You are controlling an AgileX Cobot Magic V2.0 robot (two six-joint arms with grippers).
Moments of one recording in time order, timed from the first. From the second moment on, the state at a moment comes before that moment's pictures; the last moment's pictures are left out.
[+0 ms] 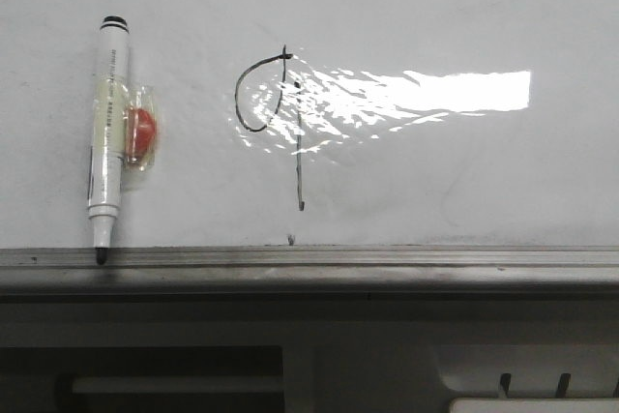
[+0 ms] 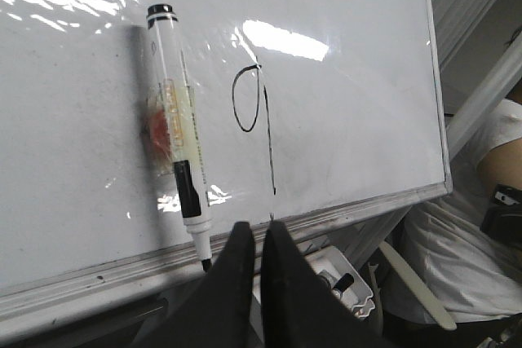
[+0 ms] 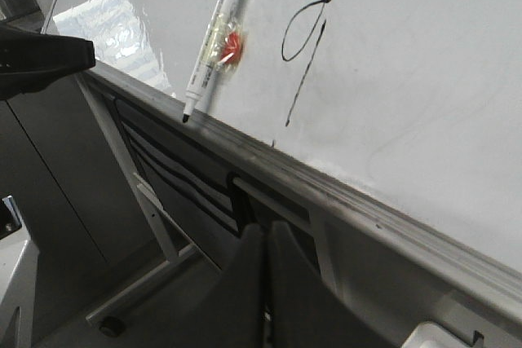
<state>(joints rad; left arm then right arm) -0.91 0.41 0.00 -0.26 -0.28 -0.25 0.81 0.19 -0.06 0.22 0.12 -0.05</state>
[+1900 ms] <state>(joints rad) -0.05 0.00 0.00 0.01 0.33 0.02 0.81 0.19 -0.02 0.22 0.12 -0.05</state>
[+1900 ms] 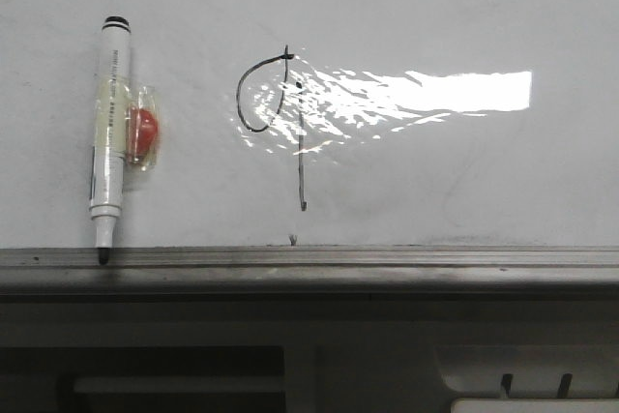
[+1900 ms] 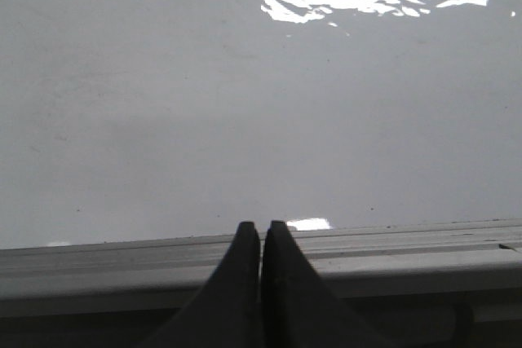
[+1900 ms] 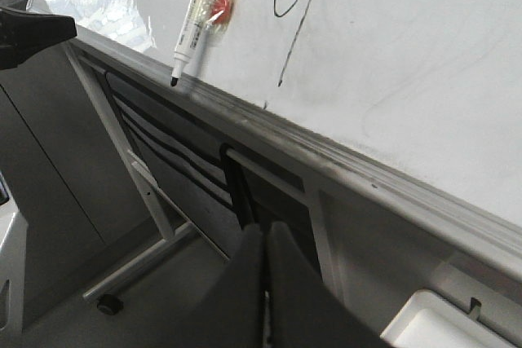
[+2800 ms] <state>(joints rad) -0.05 0.00 0.00 0.01 0.33 0.02 0.73 0.19 0.01 0.14 -0.09 -0.05</state>
